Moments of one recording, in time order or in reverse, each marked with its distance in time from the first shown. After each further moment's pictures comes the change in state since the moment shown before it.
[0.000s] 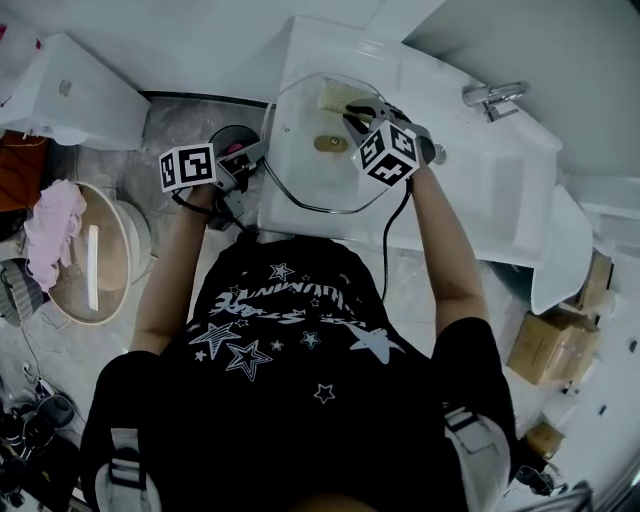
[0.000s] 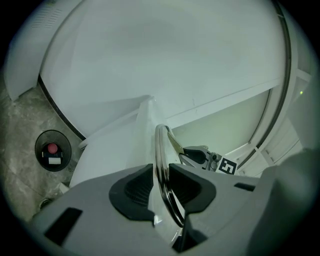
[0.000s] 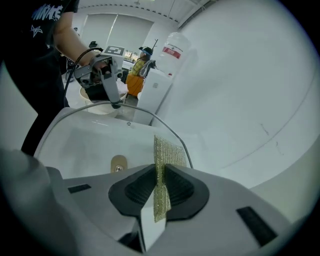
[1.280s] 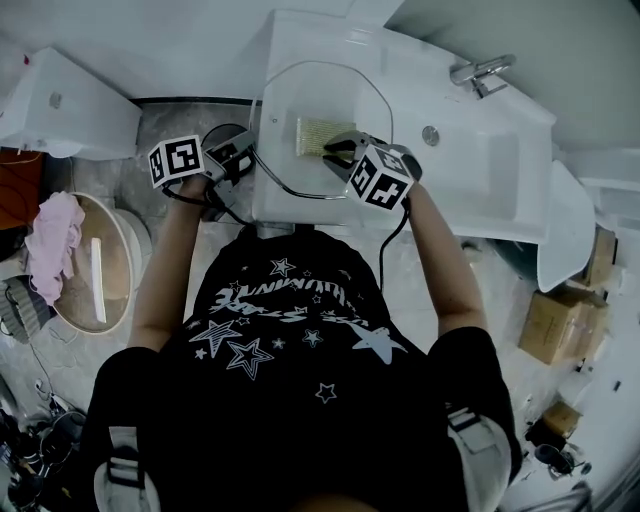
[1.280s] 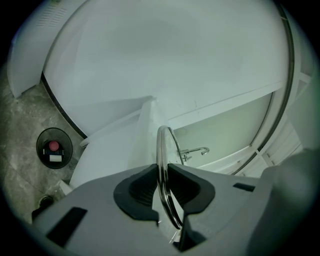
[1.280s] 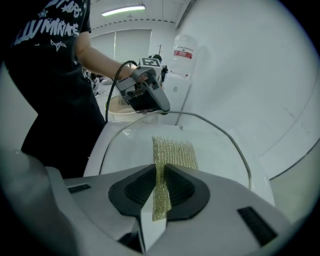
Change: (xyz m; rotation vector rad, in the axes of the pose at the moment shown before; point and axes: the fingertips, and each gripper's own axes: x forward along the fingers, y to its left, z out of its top) left arm -0.006 0.003 0.006 -0.027 -0.002 0.010; right arm -0.039 0.112 0.010 0.083 -0.043 0.297
